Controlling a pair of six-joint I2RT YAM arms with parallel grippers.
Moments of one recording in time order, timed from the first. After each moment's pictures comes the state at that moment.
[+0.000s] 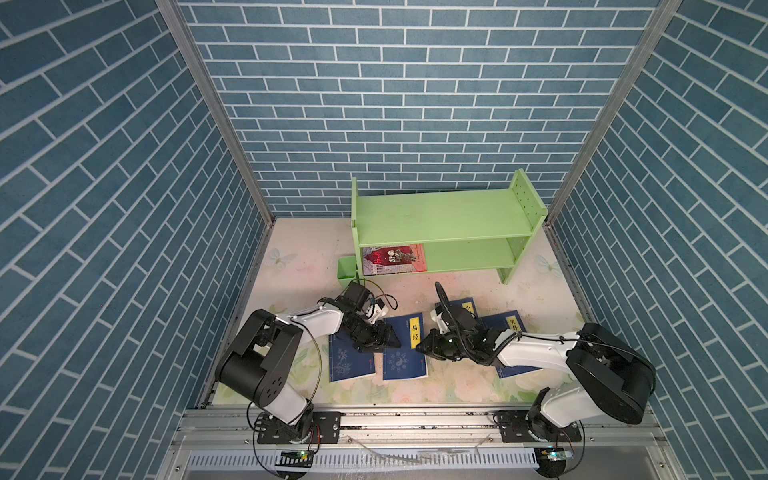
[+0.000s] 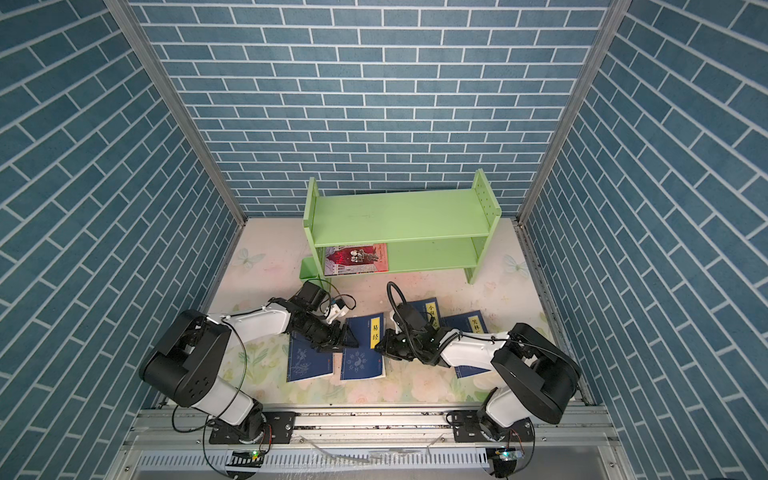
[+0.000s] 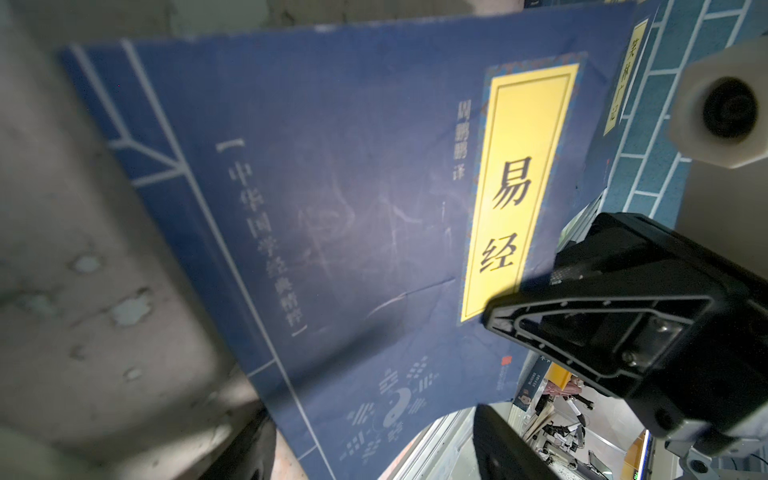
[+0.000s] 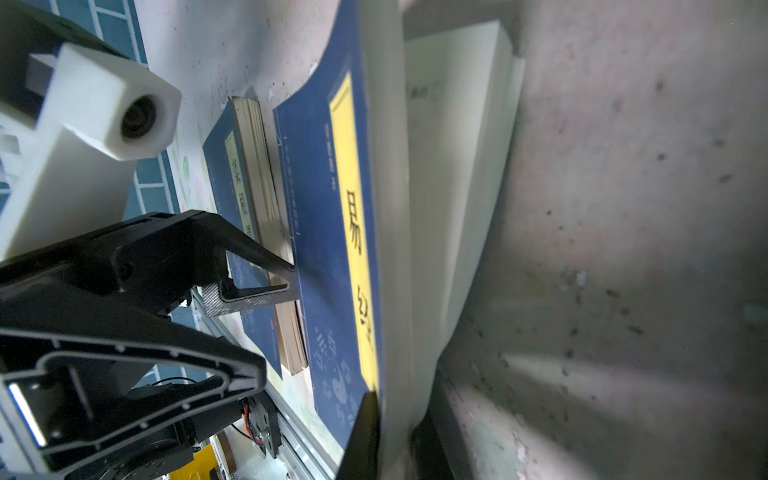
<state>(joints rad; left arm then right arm) -0.47 1.57 0.71 -0.43 0.75 -0.39 0.92 1.48 0.55 0.12 -0.36 1.05</state>
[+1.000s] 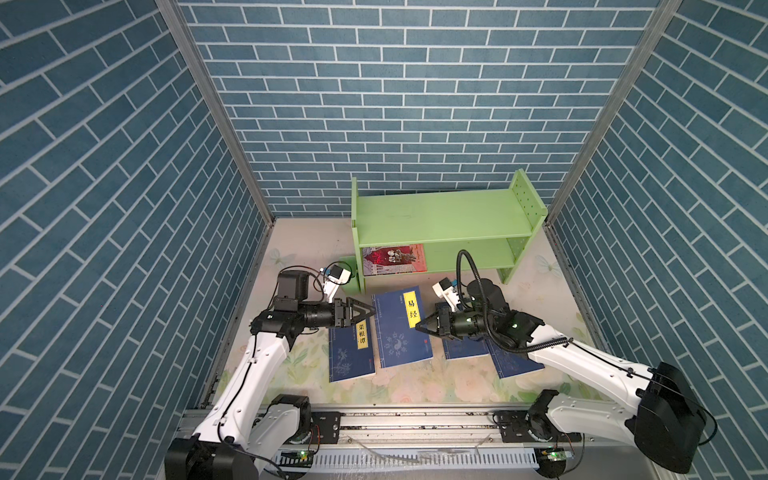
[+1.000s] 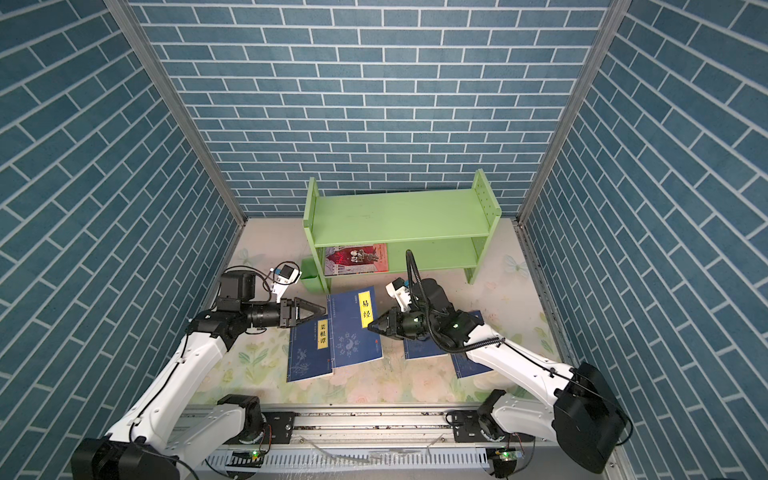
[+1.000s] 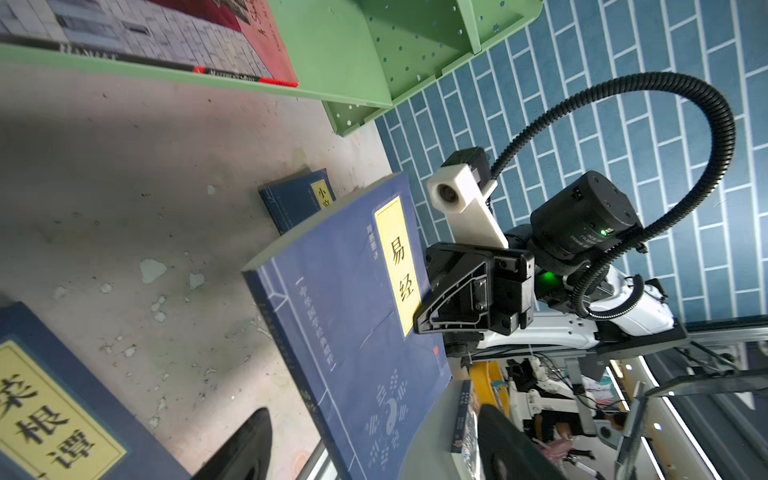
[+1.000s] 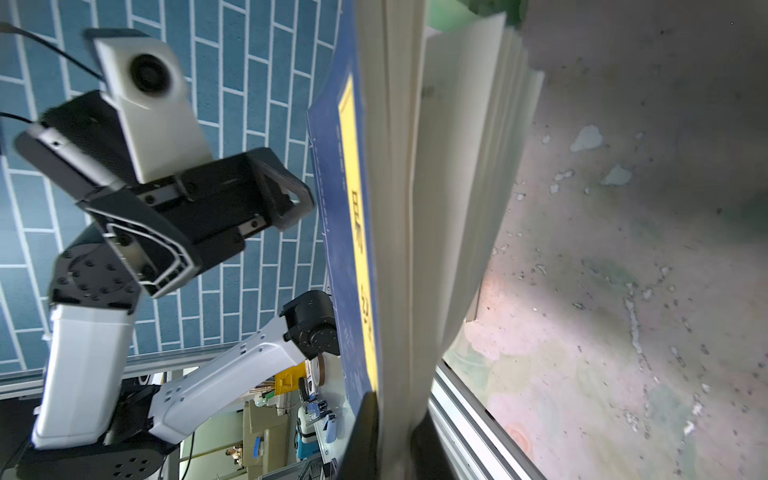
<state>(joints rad) -0.10 0.98 0.72 -0.52 1.13 -0.38 0.80 1.17 0.73 -0.09 -0.66 0.94</state>
